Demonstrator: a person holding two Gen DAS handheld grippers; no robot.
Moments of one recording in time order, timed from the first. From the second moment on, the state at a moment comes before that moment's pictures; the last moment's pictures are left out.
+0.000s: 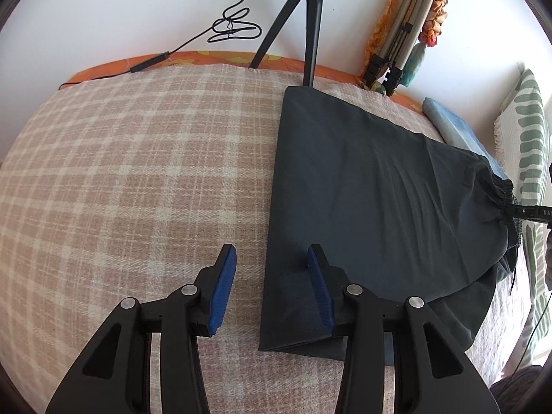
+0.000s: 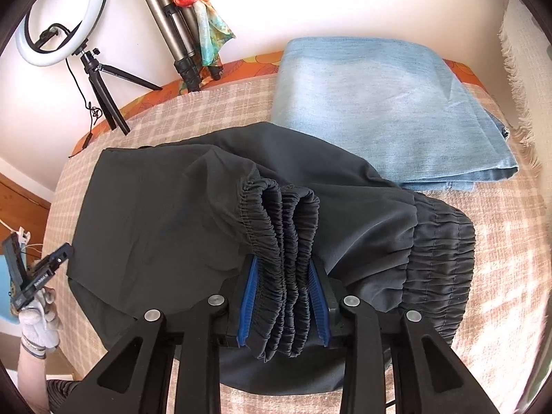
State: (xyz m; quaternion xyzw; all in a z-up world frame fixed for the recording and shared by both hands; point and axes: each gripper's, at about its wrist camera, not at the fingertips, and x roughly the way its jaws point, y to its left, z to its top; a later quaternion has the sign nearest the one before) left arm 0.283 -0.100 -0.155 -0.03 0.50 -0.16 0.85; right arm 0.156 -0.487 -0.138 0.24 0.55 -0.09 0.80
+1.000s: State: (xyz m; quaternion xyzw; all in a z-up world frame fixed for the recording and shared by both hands) left arm 0.290 -0.101 -0.167 -0.08 0.49 -0.17 0.85; right arm 0.190 -0.428 -0.065 0.20 0.47 -0.05 0.86
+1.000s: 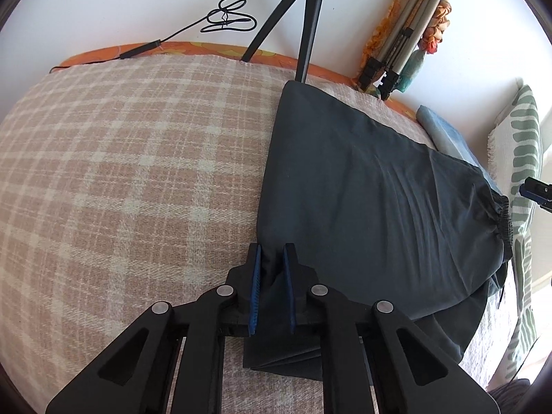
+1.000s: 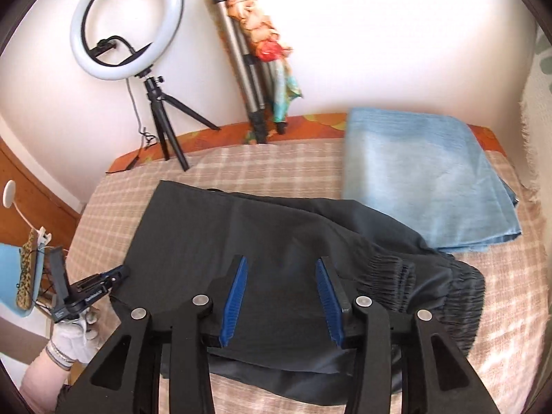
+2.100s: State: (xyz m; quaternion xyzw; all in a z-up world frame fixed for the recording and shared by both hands) left arm 0.276 -0.114 -0.150 -0.11 0.46 -0.23 0.85; right arm 0.458 -0.196 -0.178 0.09 0.63 0.02 0.77
